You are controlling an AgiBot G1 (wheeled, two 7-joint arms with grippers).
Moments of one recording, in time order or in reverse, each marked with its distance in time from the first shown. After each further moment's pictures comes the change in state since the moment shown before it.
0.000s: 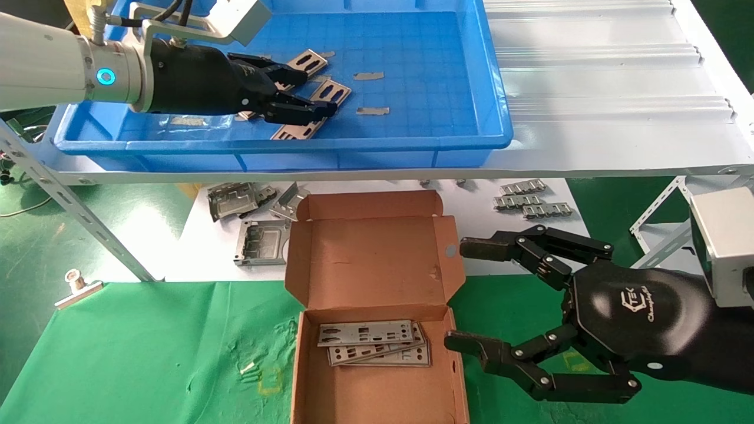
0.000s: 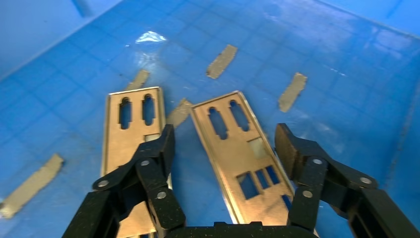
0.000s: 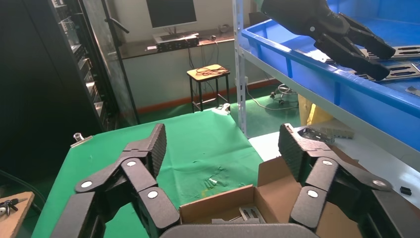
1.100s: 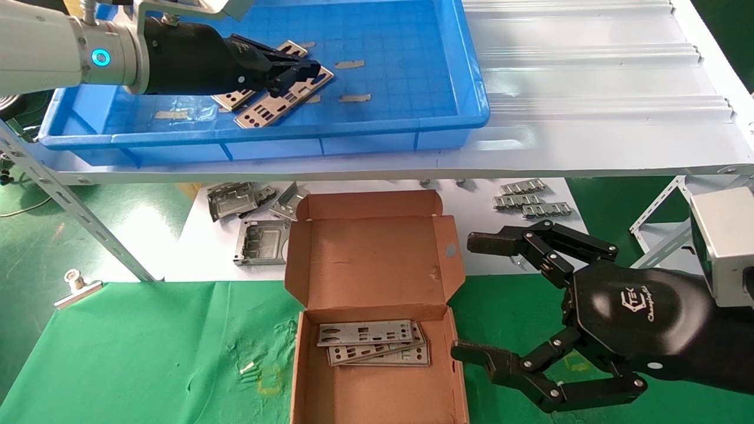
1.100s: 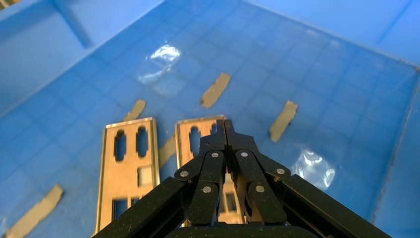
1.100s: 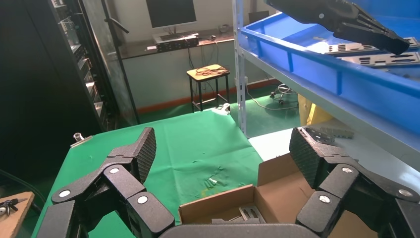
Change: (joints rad) left arm -0.016 -0.003 -0.018 -0.005 -0.025 -0.043 0.000; right arm 0.000 0.000 0.000 0.000 0.000 0.000 0.000
